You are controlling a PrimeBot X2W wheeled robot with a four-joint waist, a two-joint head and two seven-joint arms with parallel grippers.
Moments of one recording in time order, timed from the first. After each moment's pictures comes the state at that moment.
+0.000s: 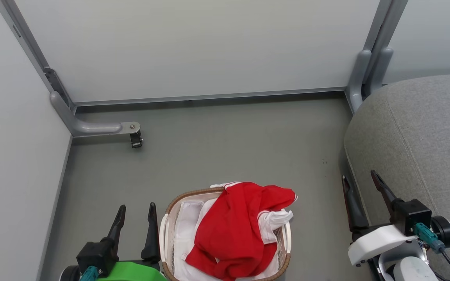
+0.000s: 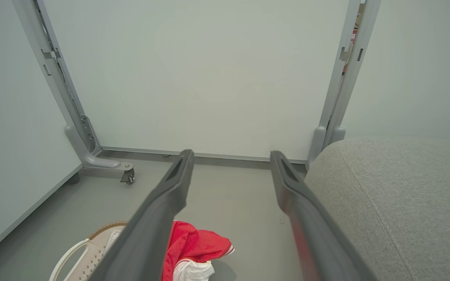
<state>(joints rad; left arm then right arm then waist) 0.04 0.05 -0.20 0.21 -0.31 -0.03 -0.26 -0.08 -0.05 0.03 0.23 0.09 0.13 -0.26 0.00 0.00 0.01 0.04</state>
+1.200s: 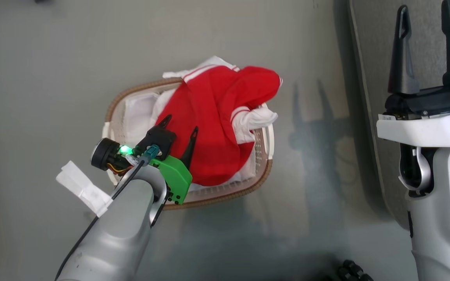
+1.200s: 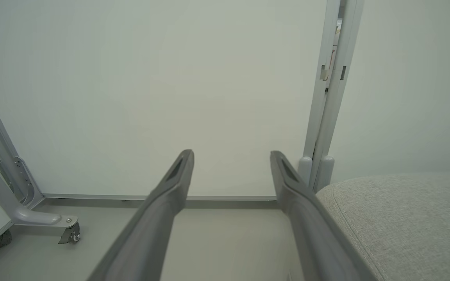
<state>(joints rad) -0.69 0.05 -0.54 0.91 -0.18 -0.12 -0.25 -0.48 -0.05 -0.04 -0.08 0.14 0.13 -0.26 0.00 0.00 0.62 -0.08</state>
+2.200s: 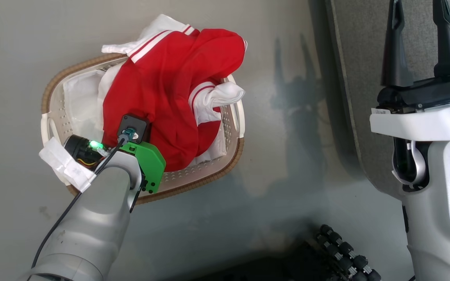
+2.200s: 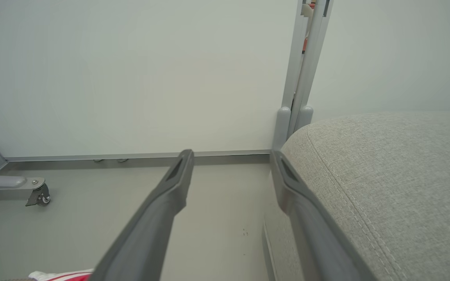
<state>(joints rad) -0.87 0.06 -0.59 1.25 -0.25 -0.08 -0.24 -0.52 -0.05 0.00 -0.07 0.20 0.13 -0.26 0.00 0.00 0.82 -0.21</state>
